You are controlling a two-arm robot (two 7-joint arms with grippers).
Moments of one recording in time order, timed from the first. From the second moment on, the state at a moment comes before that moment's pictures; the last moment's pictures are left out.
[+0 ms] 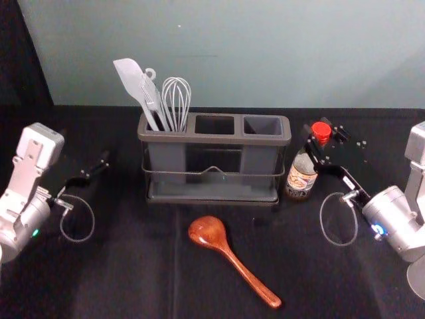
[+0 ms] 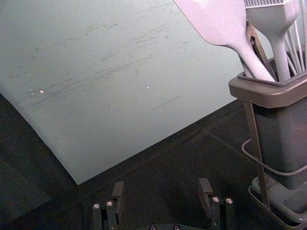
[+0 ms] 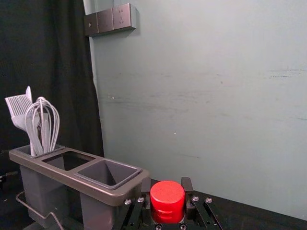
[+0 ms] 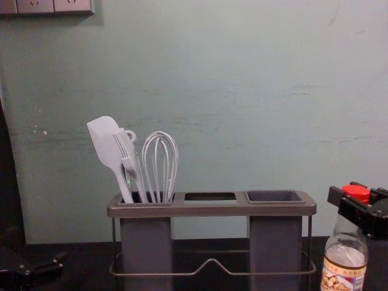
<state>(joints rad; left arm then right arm) -0.20 0.60 0.45 -1.41 -0.25 -0.12 0.03 0.13 0.31 -0.17 -1.43 0.35 -0.25 0.39</state>
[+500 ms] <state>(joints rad) -0.20 0.60 0.45 -1.41 -0.25 -0.12 0.03 0.12 0.31 -0.16 -1.46 0.35 -0.25 0.39</state>
